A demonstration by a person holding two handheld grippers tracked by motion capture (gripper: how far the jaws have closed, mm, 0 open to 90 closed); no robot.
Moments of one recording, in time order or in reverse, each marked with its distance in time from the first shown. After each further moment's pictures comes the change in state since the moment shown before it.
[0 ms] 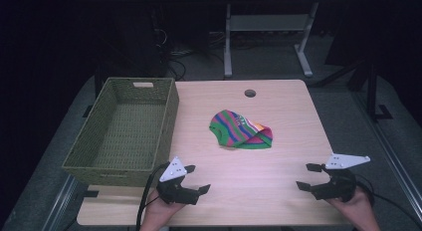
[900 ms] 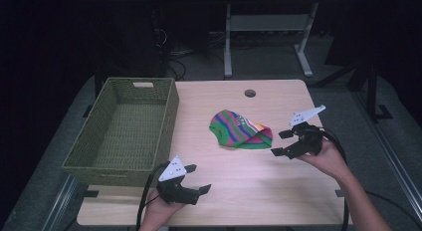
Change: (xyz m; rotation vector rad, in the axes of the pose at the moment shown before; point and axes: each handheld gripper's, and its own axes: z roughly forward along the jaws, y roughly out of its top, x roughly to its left) left arm 0.001 0.002 -0.001 -0.021 -0.025 0.003; right arm -0.028 0.120 0.057 0.160 0.104 -0.103
